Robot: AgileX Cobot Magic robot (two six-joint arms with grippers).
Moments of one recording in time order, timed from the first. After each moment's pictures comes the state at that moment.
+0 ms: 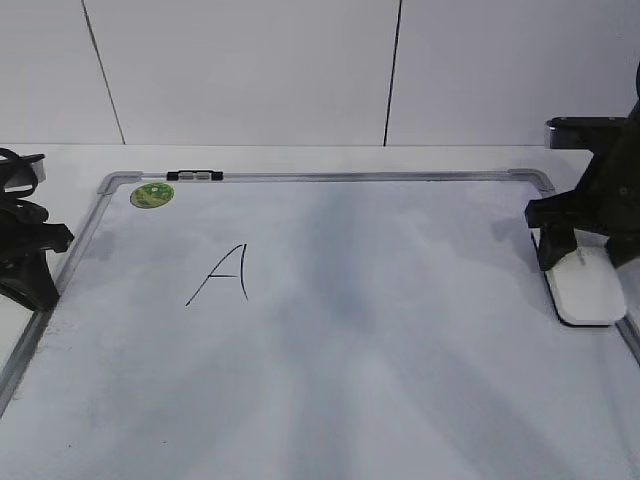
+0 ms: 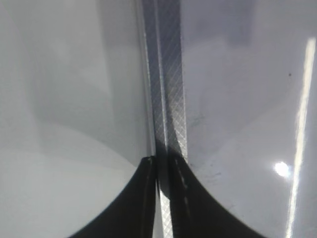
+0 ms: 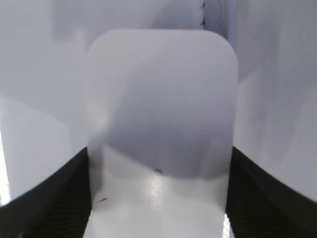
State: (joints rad) left arm 0.00 1.94 -1.21 -0.30 0.91 0.24; right arm 0.07 1.85 -1.25 -0.05 0.85 0.12
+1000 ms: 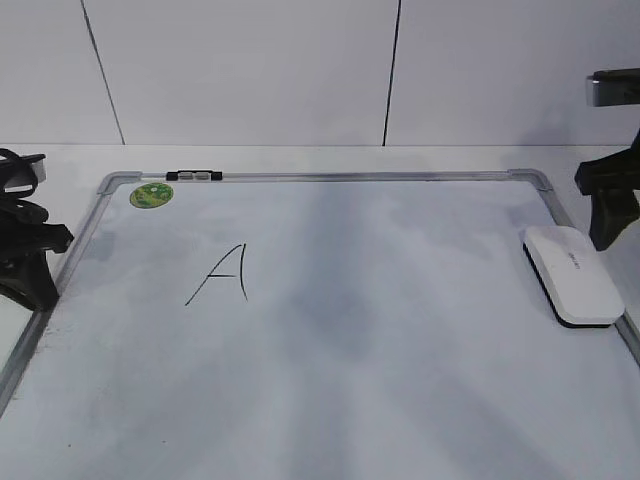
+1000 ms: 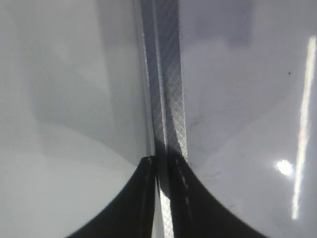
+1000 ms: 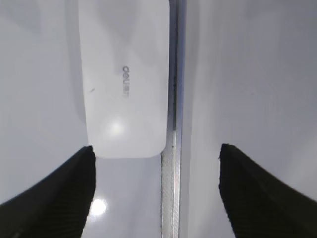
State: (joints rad) left arm 0.00 1.94 -1.21 -0.30 0.91 0.24; right arm 0.07 1.71 -1.33 -0.10 1.15 0.09
